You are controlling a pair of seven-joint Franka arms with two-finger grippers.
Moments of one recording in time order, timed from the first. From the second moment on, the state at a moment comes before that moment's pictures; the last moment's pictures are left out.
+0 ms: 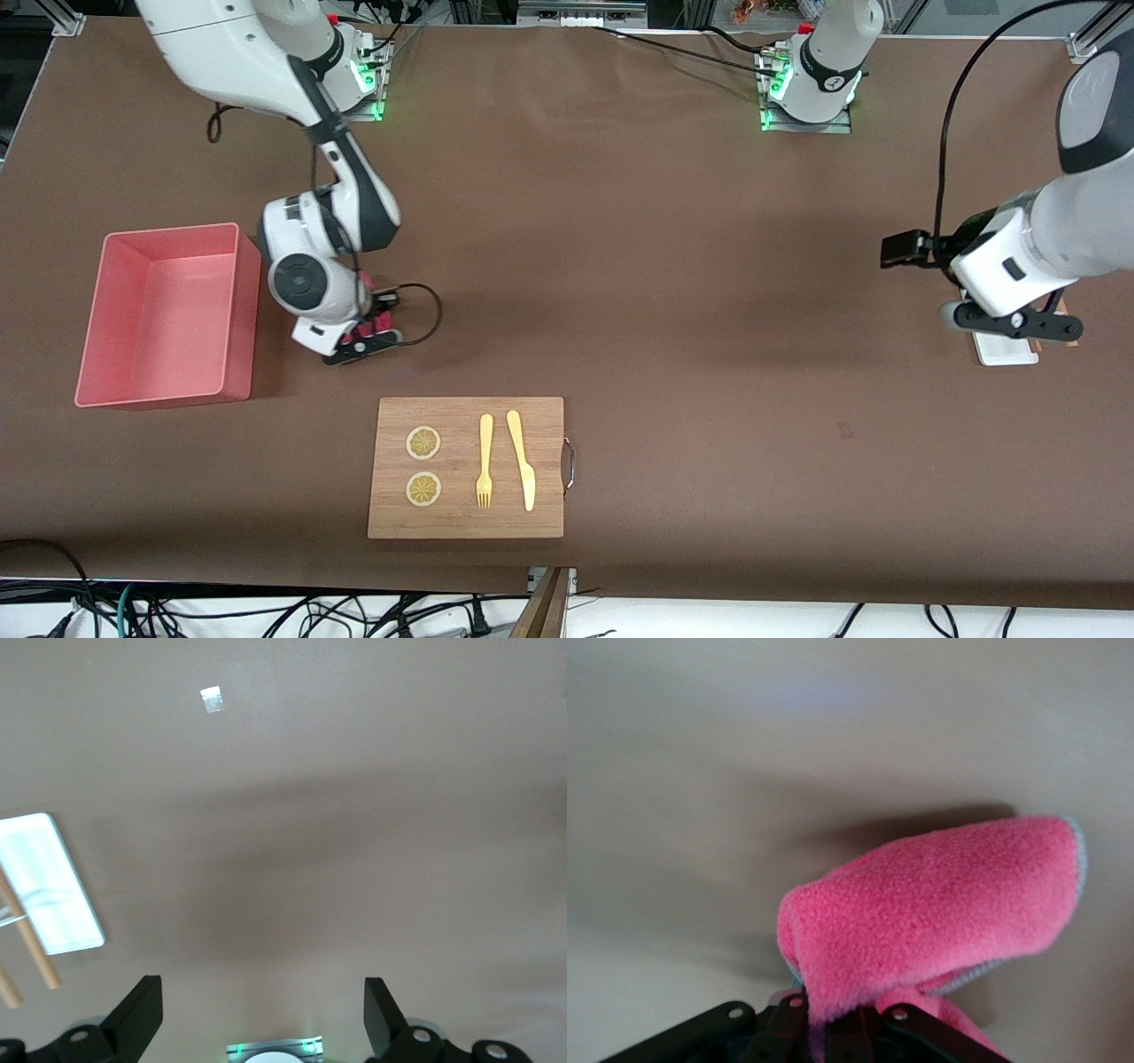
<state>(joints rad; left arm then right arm) 0.05 0.33 -0.21 -1.23 0.03 1.30 -0.03 0.41 0.52 -0.05 -1.90 -0.02 2.22 0.08</state>
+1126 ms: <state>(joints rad) 0.02 -0.08 -0.13 -1.75 0.02 1.64 -0.01 0.54 0.64 0.08 -1.52 0.24 2.04 0.59</state>
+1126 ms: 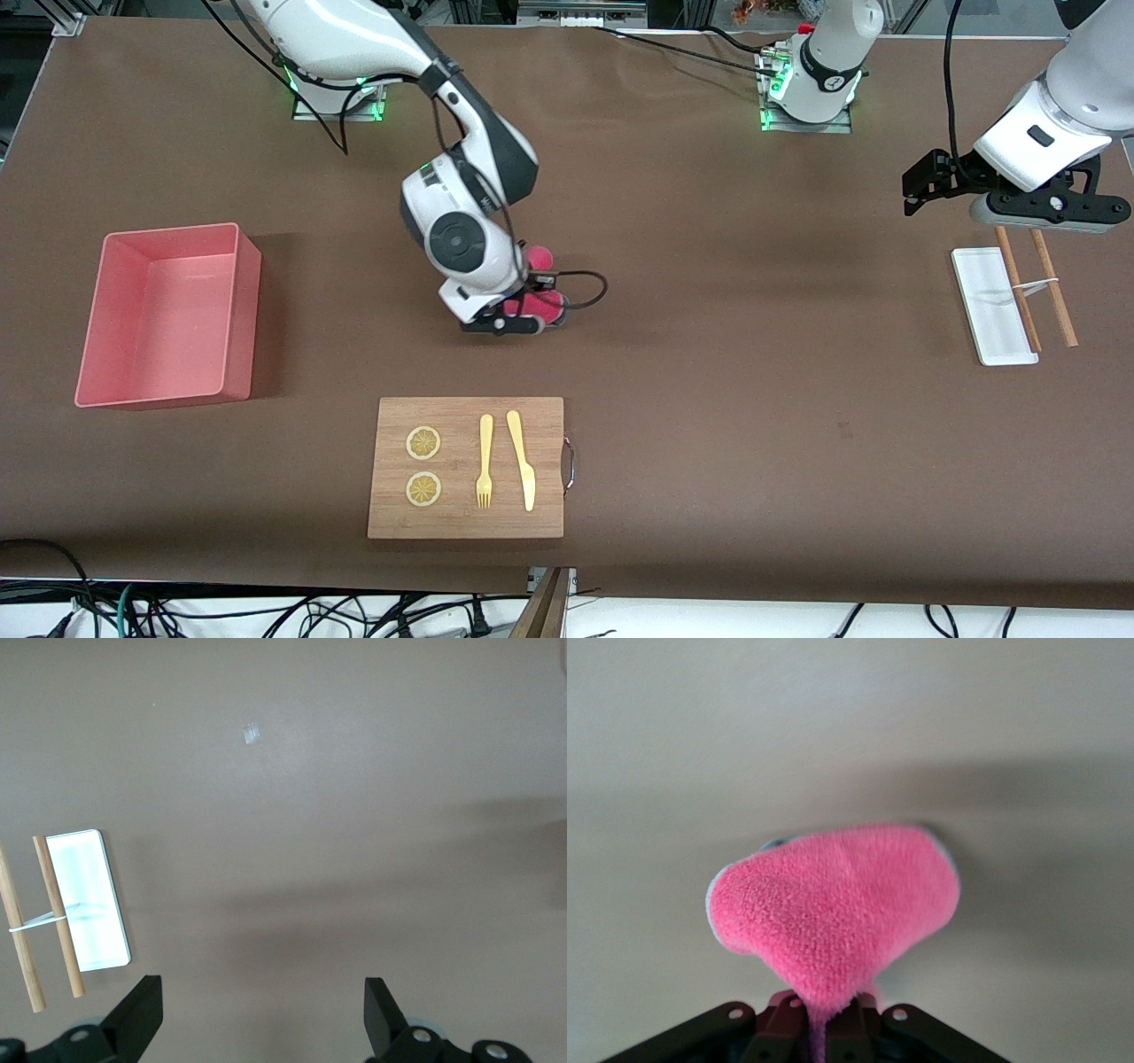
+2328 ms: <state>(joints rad) 0.01 -0.08 -0.14 -1.75 0.02 1.62 -0.01 0.02 0.56 -0.01 -1.74 0.09 1.96 -0.17</state>
